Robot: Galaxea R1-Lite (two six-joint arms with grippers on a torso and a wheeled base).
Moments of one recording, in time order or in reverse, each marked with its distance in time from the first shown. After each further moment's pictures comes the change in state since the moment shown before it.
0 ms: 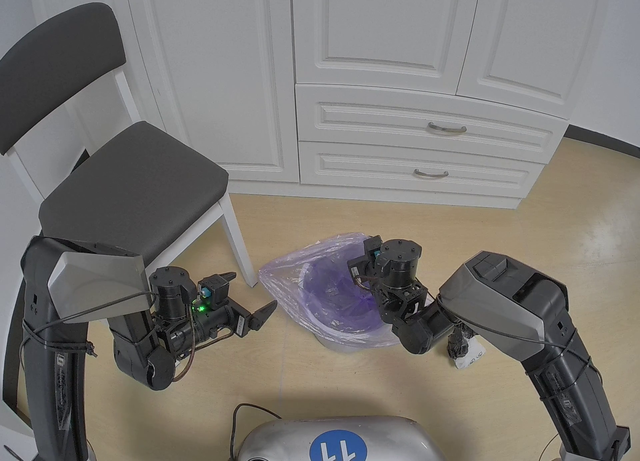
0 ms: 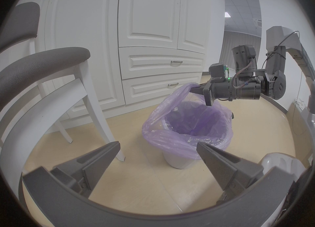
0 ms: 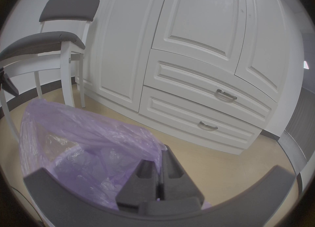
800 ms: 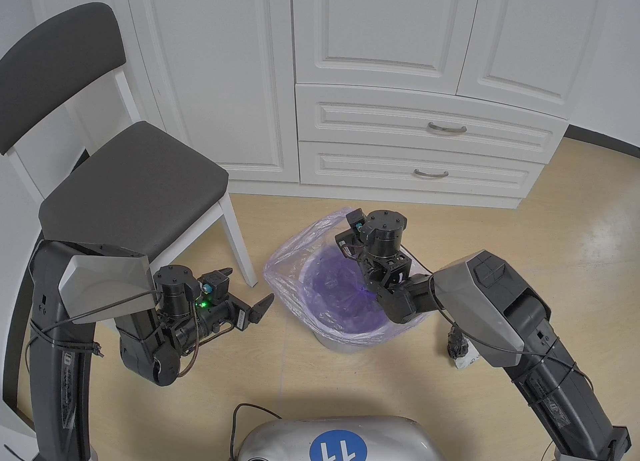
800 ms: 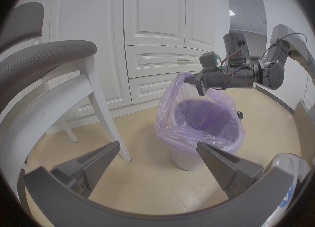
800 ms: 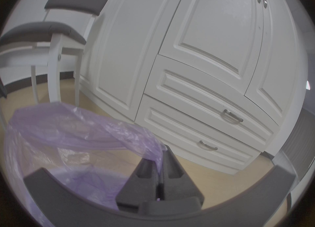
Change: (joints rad) left arm 0.011 0.046 -0.066 0.001 0.053 0.000; right arm -0.015 0.123 -0.470 0.284 0.010 -0.158
